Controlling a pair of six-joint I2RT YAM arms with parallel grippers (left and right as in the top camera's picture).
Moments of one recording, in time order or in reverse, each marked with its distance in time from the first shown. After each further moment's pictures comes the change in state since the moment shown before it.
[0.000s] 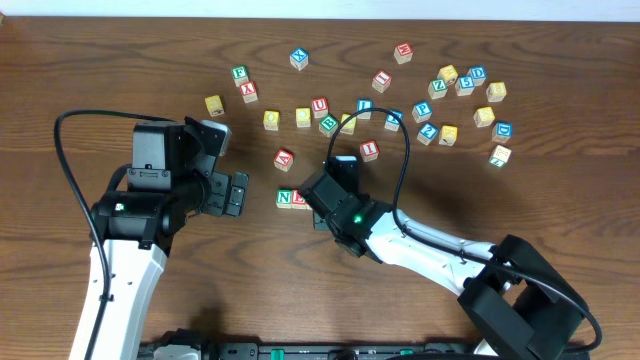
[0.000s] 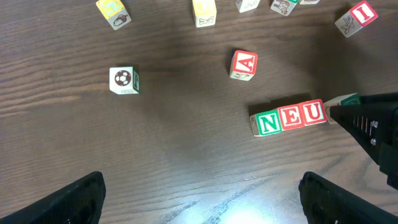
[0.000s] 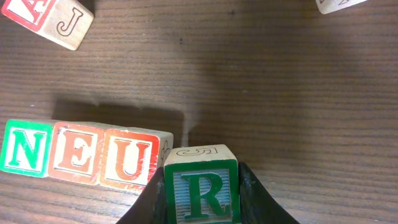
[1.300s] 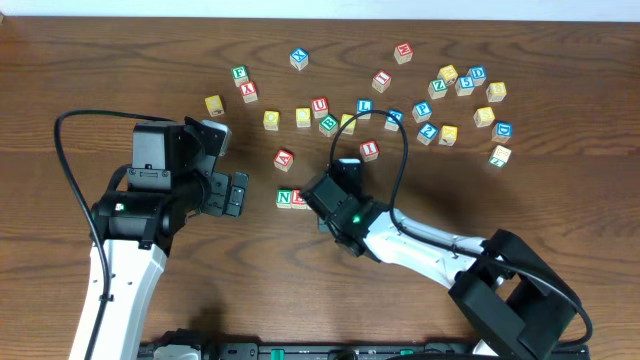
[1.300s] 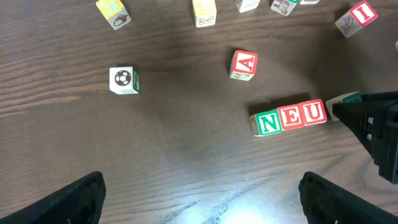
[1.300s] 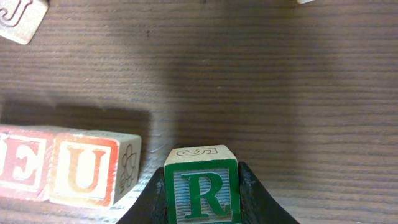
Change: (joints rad) left arm 0.000 0.000 0.000 0.000 0.000 0.000; right arm -0.013 0.032 -0.013 -0.002 0.045 0.001
